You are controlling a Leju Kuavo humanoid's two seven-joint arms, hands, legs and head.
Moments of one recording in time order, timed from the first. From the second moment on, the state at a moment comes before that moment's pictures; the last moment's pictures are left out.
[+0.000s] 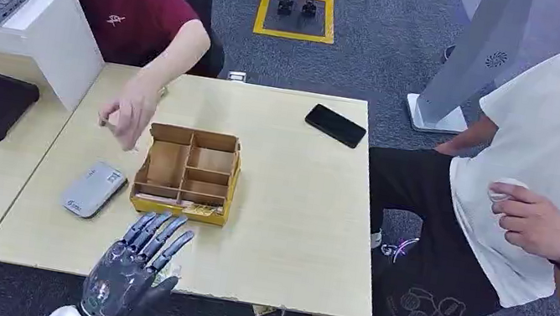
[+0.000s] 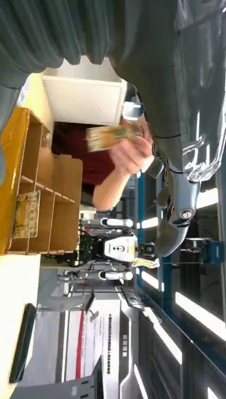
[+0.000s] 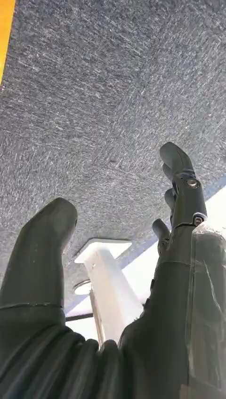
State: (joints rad) left arm 0.14 0.17 -0.44 -1.62 -1.42 0.59 -0.15; right arm -0.05 0.09 -0.79 -0.20 1.43 -0.33 0.01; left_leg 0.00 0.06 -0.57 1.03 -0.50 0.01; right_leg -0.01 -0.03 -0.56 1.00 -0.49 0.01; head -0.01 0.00
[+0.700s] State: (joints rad) left arm -0.02 0.05 -0.47 -1.33 -1.48 0.63 0.00; right arm -0.05 0.09 -0.79 -0.20 1.47 -0.32 0.01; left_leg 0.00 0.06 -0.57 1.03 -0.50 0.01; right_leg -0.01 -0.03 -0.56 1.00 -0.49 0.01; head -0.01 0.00
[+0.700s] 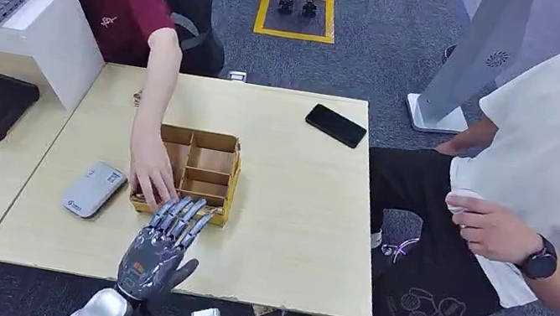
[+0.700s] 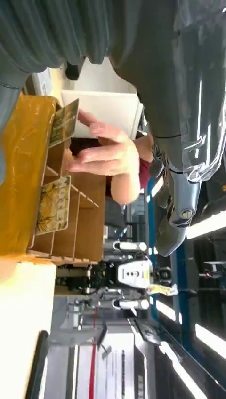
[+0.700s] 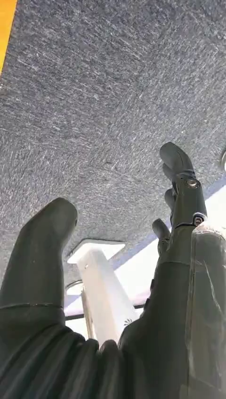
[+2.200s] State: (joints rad) left arm -0.07 -0.01 -0.38 -1.23 -1.35 0.59 -0.09; right arm -0.06 0.09 -0.79 -0.20 1.49 -0.33 0.01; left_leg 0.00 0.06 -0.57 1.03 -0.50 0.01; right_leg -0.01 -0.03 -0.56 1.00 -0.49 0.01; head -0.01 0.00
